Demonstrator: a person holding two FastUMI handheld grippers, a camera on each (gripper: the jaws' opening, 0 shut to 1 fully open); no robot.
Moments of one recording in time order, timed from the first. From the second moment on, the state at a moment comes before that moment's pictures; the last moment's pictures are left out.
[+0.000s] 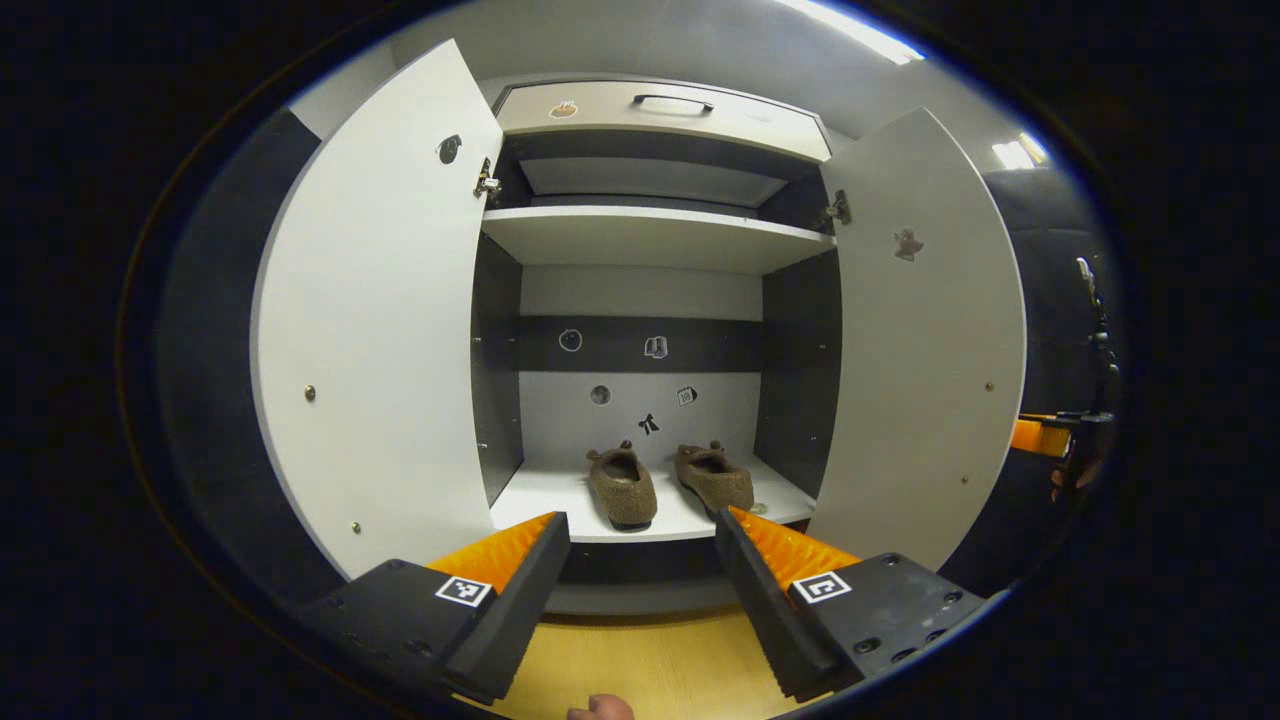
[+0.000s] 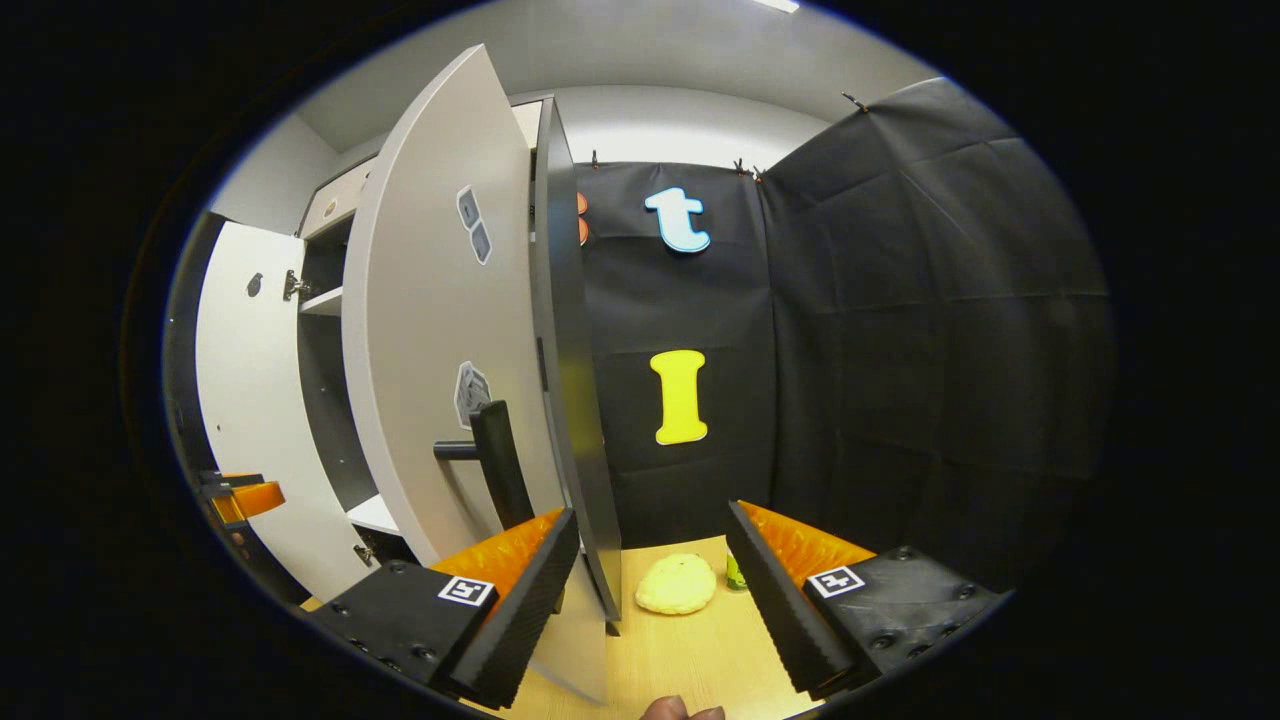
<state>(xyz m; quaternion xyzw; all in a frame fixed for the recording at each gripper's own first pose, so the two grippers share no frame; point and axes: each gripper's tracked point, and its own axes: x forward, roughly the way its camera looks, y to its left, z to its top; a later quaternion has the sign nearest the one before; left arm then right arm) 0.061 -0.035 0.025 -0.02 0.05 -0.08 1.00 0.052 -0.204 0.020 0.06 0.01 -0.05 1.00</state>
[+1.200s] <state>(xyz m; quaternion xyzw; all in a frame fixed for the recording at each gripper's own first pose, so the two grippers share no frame) 0.004 0.049 0.002 -0.04 0.07 -0.06 1.00 0.072 -0.052 0.013 0.10 0.02 0.01 0.99</state>
